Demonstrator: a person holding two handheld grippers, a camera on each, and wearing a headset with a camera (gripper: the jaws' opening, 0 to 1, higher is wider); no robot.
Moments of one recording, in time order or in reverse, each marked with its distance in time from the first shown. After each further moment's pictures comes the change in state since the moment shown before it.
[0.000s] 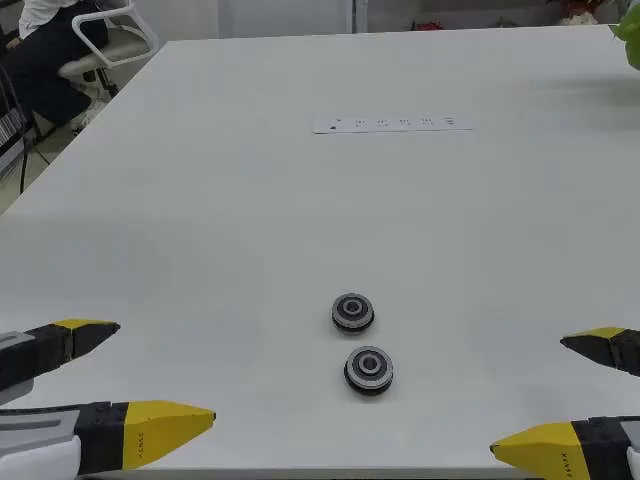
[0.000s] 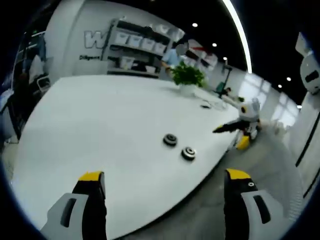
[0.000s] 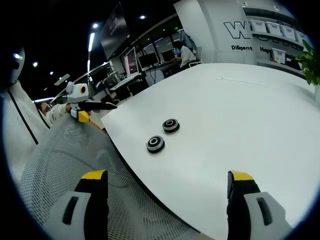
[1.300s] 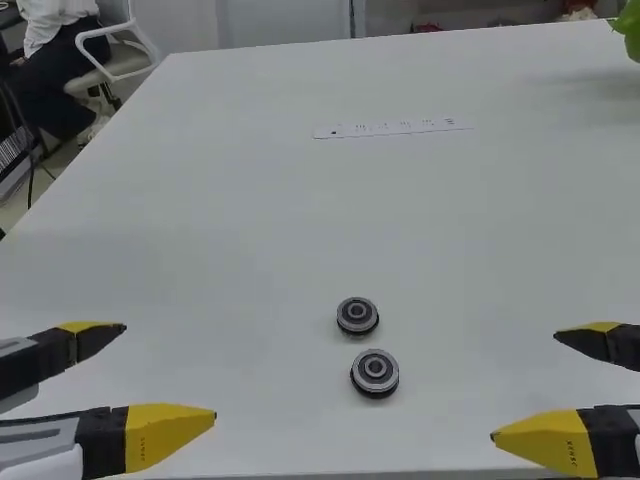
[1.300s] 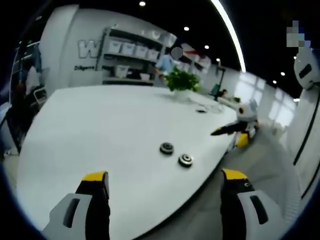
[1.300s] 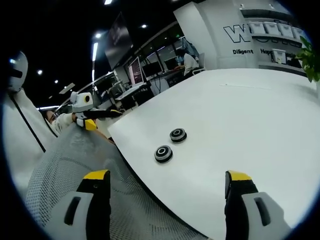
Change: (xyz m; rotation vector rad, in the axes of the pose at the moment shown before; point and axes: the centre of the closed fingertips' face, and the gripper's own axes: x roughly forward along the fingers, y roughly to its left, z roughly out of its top) left arm -0.006 -0.005 0.014 0.058 -0.049 0.015; right arm 0.000 0.009 0.012 0.034 -0.077 0.052
